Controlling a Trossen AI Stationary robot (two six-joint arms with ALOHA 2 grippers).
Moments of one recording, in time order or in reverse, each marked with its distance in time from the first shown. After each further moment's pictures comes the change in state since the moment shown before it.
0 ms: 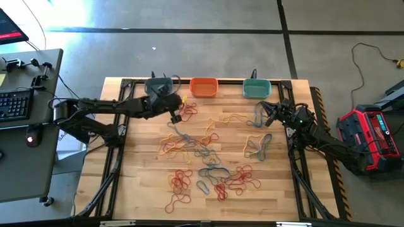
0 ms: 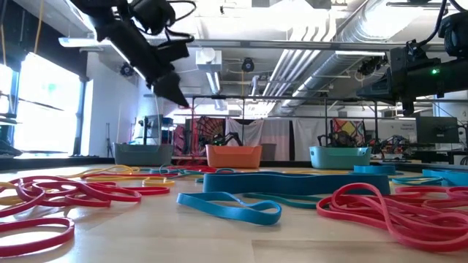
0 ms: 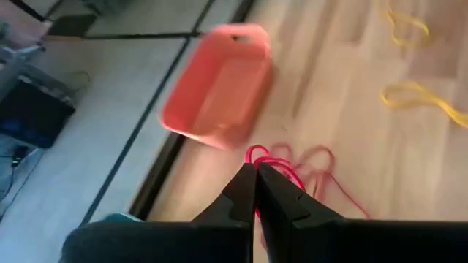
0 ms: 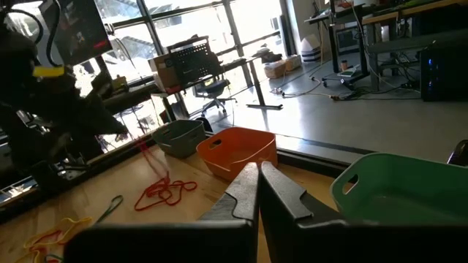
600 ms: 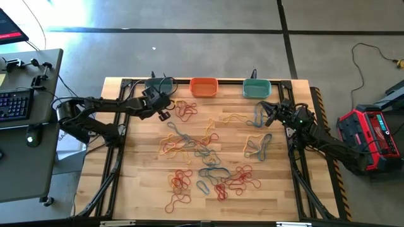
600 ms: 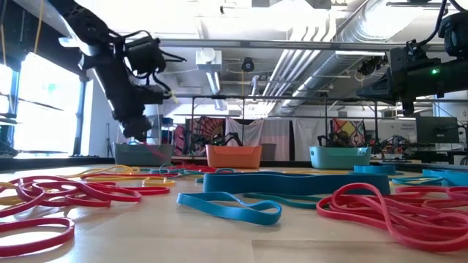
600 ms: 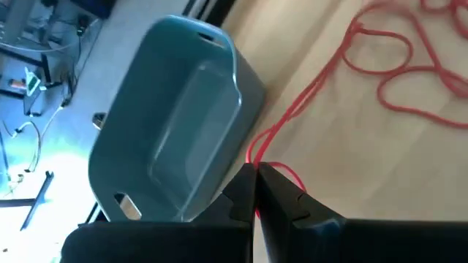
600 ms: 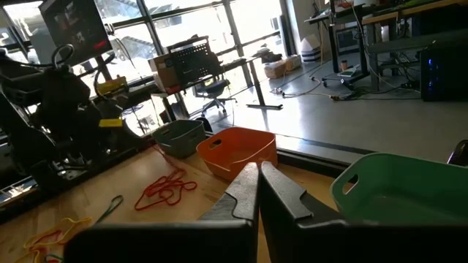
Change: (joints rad) left arm 0.149 0.038 -0.141 -0.168 -0.194 -0.143; right arm 0.000 0.000 0.000 0.000 0.000 0.000
